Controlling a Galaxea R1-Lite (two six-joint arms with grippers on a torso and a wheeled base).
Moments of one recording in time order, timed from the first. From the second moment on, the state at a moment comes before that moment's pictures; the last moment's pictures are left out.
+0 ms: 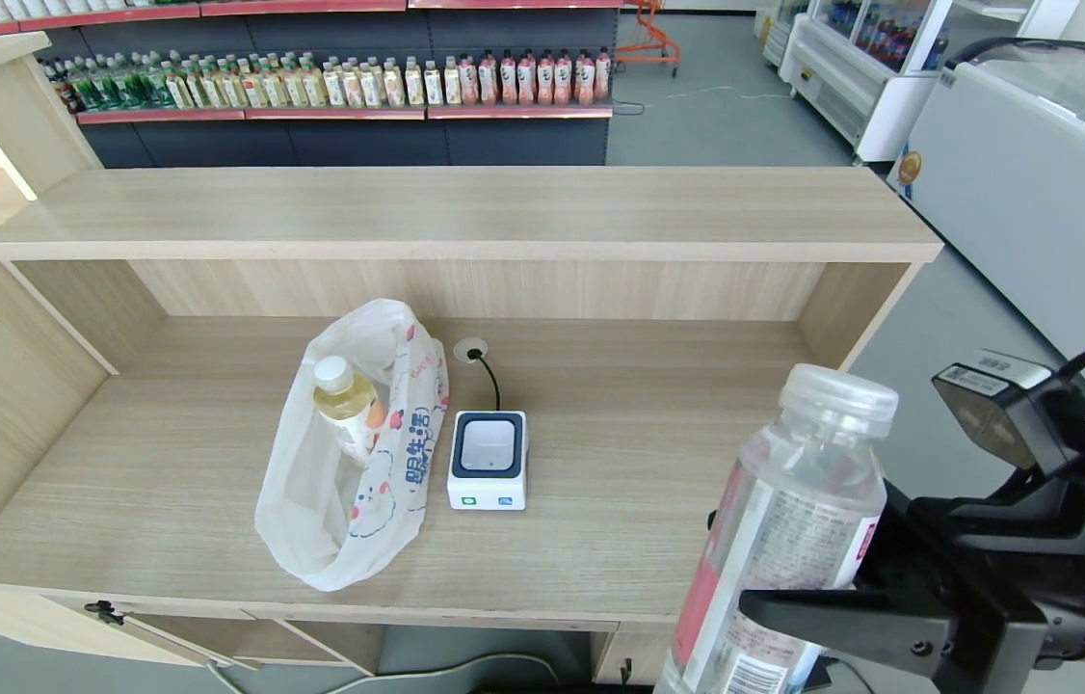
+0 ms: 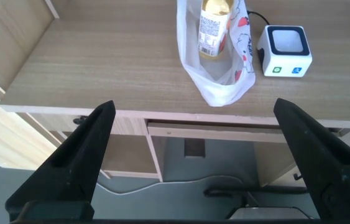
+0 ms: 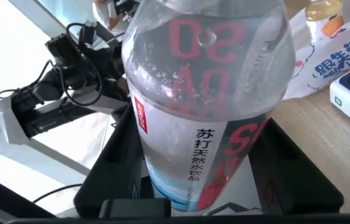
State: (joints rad) left arm 0.00 0.00 0.00 0.00 0.02 0.01; right arm 0.58 1.46 -0.34 -1.18 0.88 0.27
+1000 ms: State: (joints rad) left arm 0.00 0.00 0.00 0.00 0.02 0.01; right arm 0.57 1.48 -0.34 -1.11 0.88 0.27
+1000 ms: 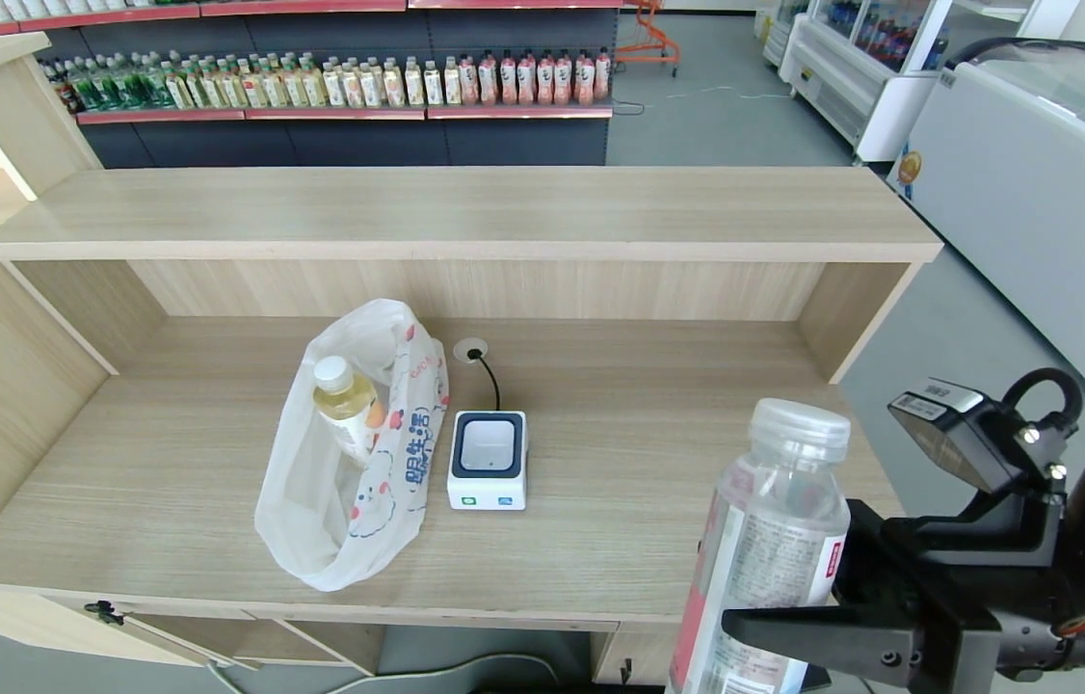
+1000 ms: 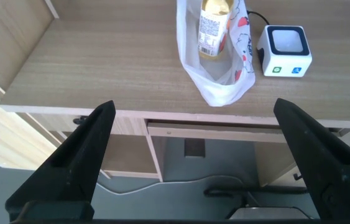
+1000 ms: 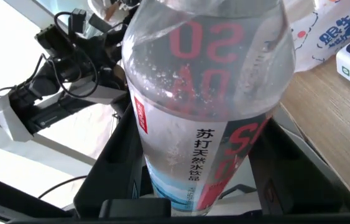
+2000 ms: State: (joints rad) left arm 0.00 0.00 0.00 0.00 0.02 0.01; right arm 0.26 1.34 -0.39 -0.84 0.19 -0.74
